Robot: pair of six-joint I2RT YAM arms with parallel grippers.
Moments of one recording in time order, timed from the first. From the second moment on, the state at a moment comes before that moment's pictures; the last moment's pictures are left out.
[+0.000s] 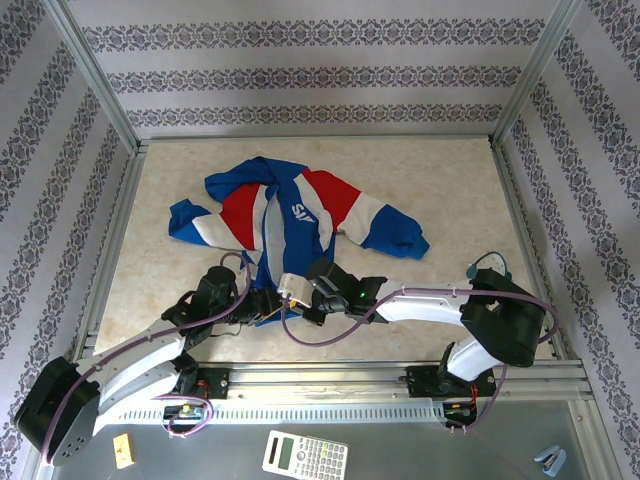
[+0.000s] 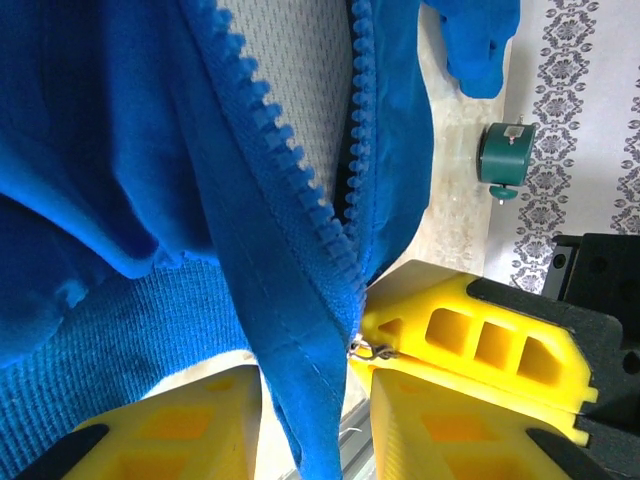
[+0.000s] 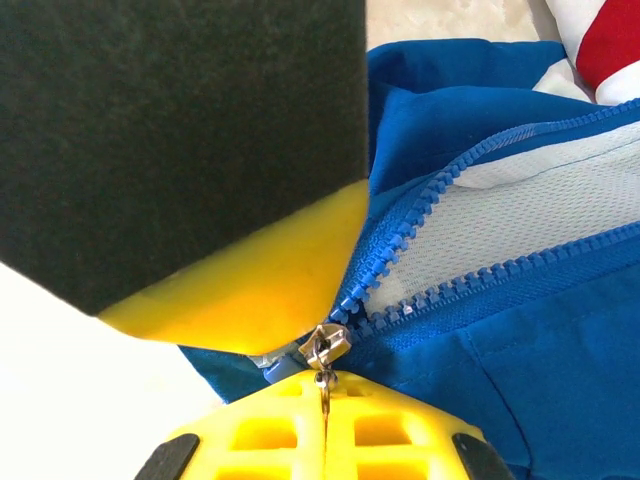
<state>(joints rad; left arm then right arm) -0.56 0.89 0.22 0.06 0.49 -1.09 1.06 1.53 0.75 0.01 -0.14 -0.26</state>
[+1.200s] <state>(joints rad) -0.59 0.88 0.35 -0.18 0.45 -0.95 1.02 1.66 1.00 -0.23 -0.12 -0.26</state>
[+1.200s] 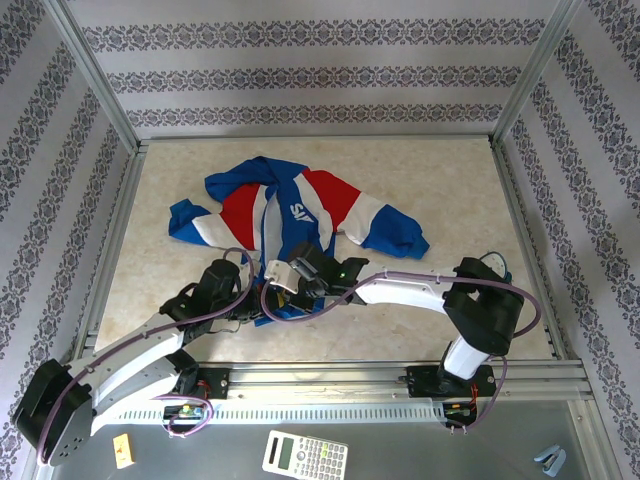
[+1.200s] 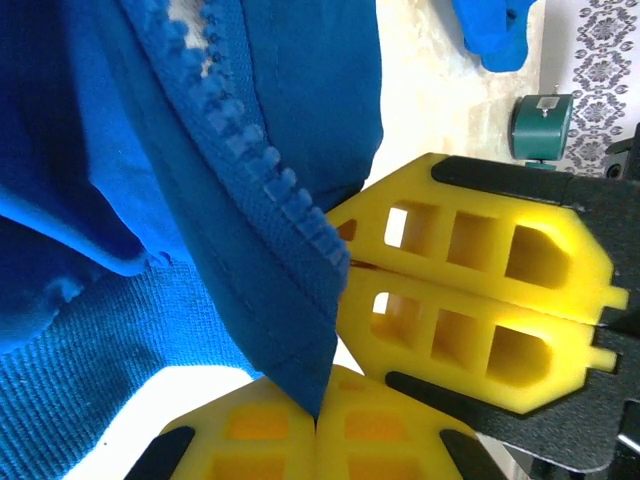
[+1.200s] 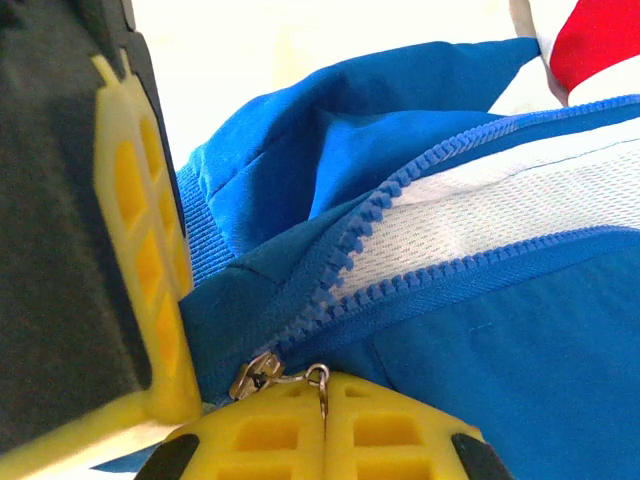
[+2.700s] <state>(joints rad) -0.52 0.76 0.56 -0.70 0.42 -0.71 0.82 1.70 1.18 -0.24 -0.10 -0.24</state>
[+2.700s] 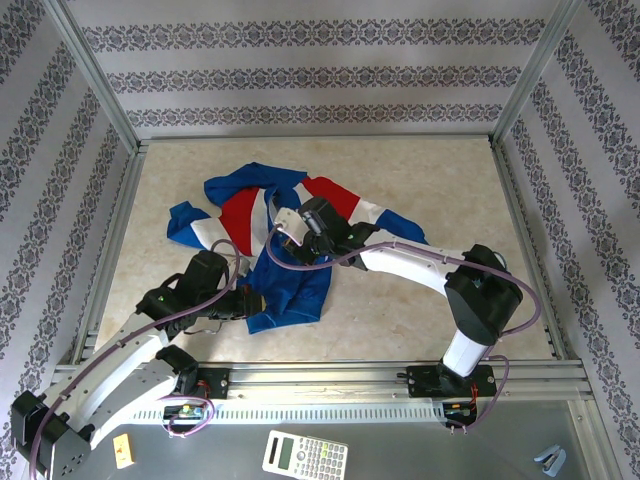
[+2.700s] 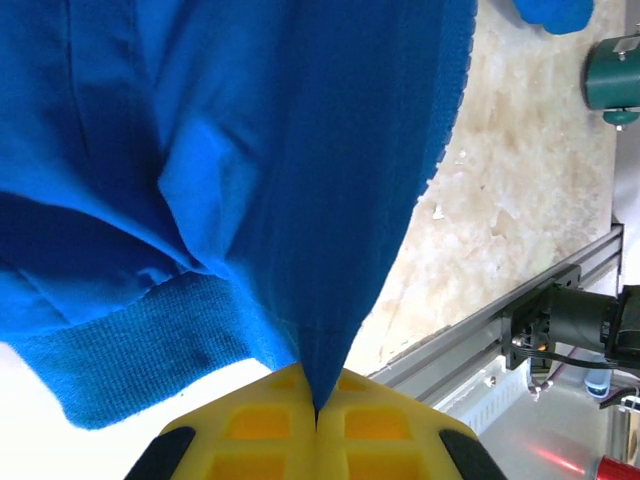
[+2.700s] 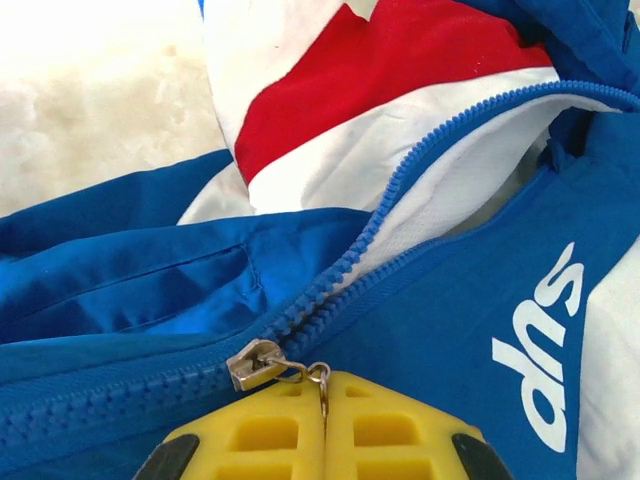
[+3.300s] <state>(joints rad) -0.51 0.75 0.56 -0.73 0.38 -0.71 0.76 1.76 1.30 -0.29 -0.10 -0.24</state>
